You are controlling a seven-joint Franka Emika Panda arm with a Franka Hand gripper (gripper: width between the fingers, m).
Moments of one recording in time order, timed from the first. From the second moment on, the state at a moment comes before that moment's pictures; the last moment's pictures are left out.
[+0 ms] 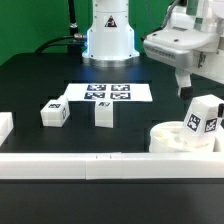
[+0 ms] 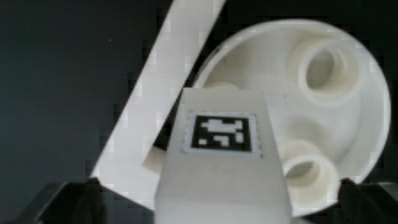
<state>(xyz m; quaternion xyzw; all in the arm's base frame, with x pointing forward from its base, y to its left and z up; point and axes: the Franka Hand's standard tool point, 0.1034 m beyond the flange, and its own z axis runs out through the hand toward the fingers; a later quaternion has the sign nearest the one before) 0.643 0.104 0.088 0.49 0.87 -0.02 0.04</state>
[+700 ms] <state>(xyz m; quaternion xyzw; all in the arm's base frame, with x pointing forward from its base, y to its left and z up) 0.643 0.099 0.086 0.48 0.87 -0.03 0.04</state>
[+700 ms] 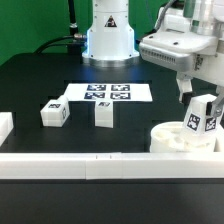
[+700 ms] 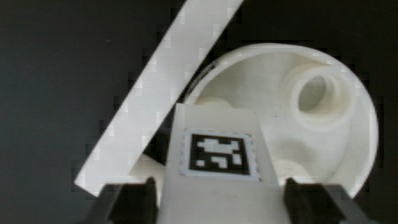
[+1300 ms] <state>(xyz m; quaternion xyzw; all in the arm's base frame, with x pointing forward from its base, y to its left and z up) 0.640 0.098 0.085 0.71 0.71 -0.02 0.04</state>
